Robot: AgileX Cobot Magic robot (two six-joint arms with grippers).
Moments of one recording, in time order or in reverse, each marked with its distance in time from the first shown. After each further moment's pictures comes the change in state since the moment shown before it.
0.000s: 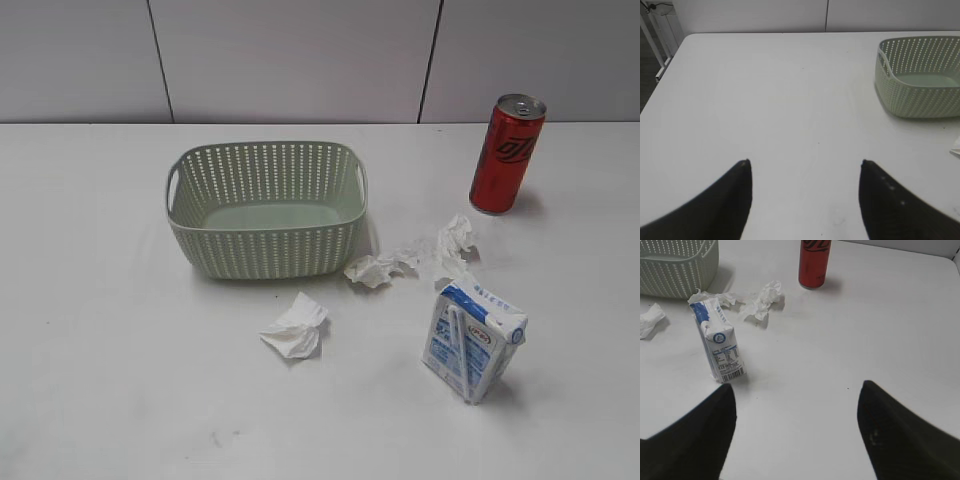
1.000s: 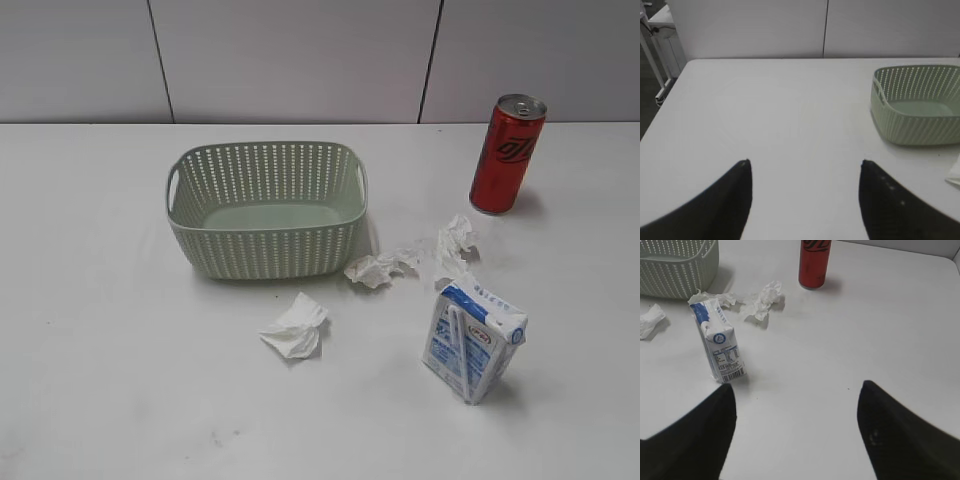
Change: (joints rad) left arm 0.000 0.043 -0.034 -0.008 -0.082 0.000; right arm 0.000 0.000 0.000 0.000 -0.001 0.002
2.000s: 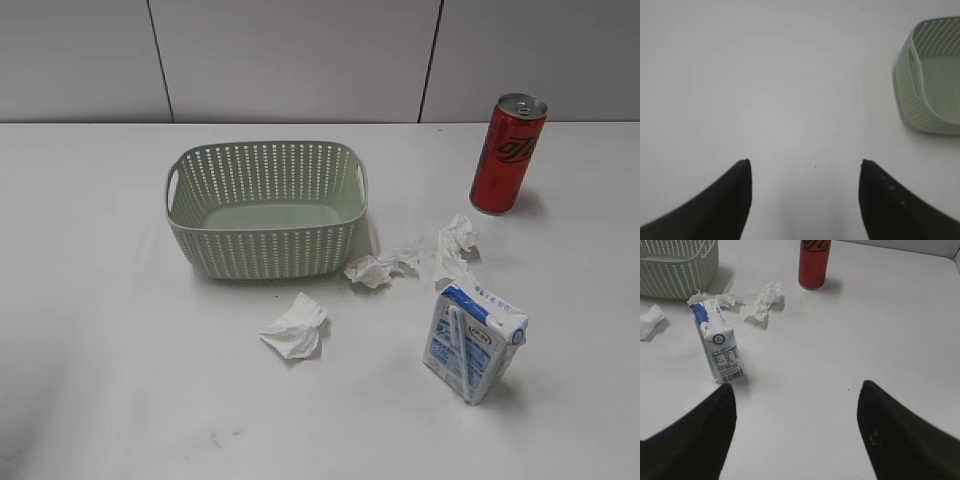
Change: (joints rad) left arm 0.000 1.062 -0.420 -0.026 -0.111 0.002; right arm 0.000 0.000 0.000 0.001 -0.001 0.000
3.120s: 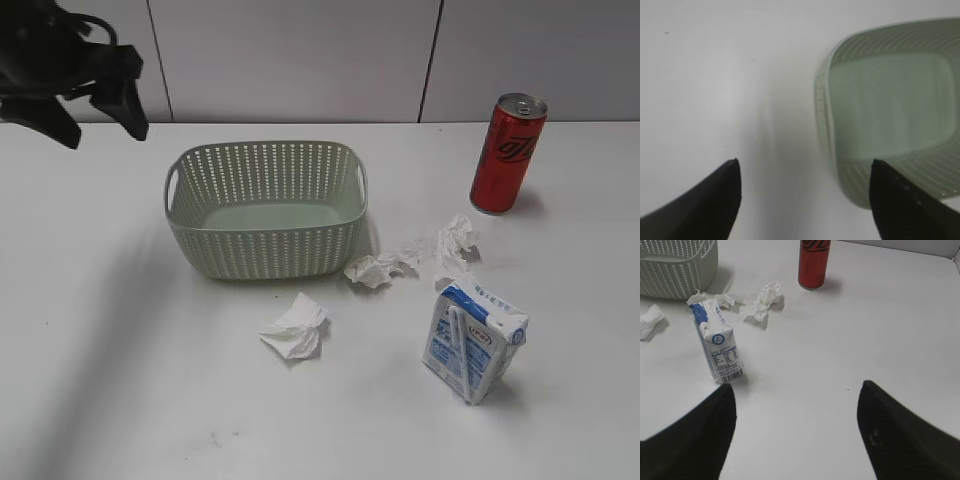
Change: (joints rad) left arm -0.228 0.718 -0.561 -0.090 0.168 -0.120; right arm 0.000 0.000 0.000 -0.001 0.000 0.001
